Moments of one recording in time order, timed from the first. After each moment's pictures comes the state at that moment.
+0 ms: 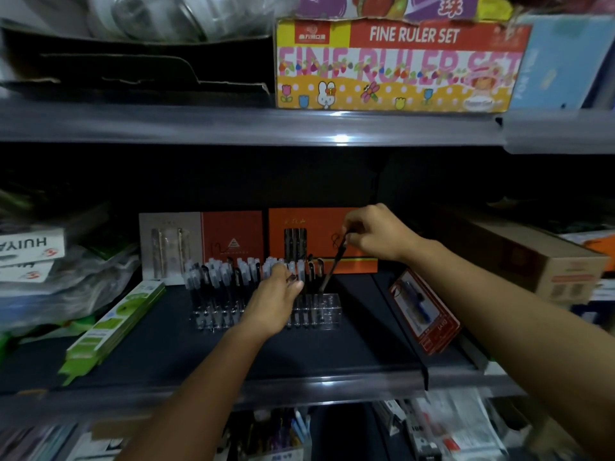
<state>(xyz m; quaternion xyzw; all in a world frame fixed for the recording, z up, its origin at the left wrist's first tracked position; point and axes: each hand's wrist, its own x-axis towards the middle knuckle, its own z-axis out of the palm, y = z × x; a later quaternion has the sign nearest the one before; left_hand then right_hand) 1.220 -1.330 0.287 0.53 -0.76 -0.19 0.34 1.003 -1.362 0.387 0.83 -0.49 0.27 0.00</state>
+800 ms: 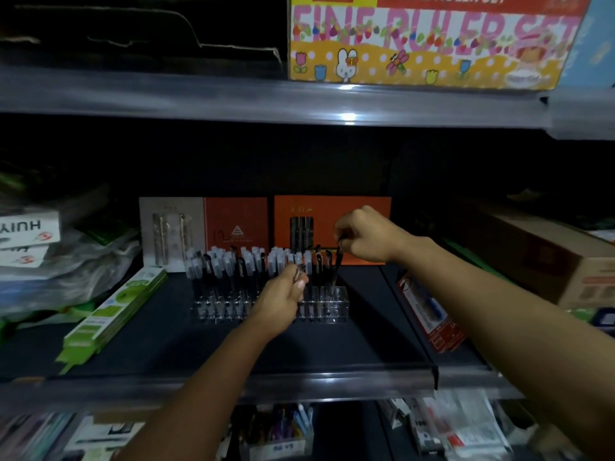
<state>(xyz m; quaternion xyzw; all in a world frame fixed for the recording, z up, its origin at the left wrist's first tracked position) 1.220 -1.346 0.262 0.49 -0.75 -0.25 0.36 1.029 -1.379 0.369 0.86 -0.49 0.16 0.00</state>
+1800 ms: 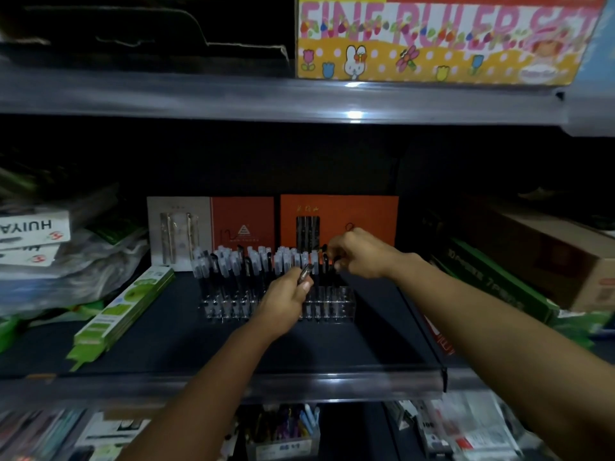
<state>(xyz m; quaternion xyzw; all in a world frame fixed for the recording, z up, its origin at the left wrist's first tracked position) 1.224 -1.347 0.264 0.52 -0.74 -0.24 0.35 1.041 -1.396 0.334 0.86 -0.50 0.09 -0.03</state>
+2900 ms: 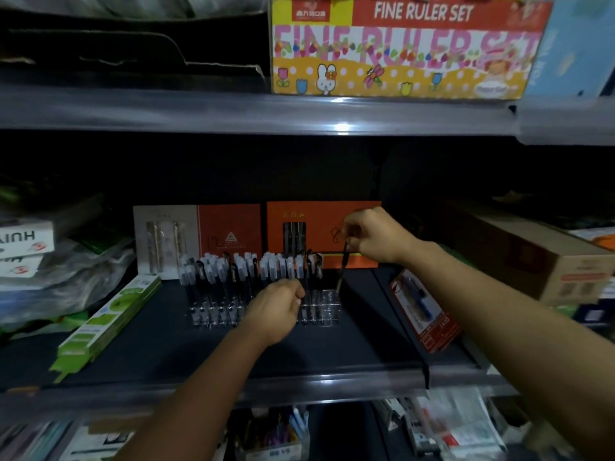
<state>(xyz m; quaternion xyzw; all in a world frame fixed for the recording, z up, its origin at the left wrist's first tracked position) 1.216 -1.344 0.264 0.53 -0.81 -0.11 0.24 1.000 -1.377 0.368 0.83 -0.50 0.23 0.02</state>
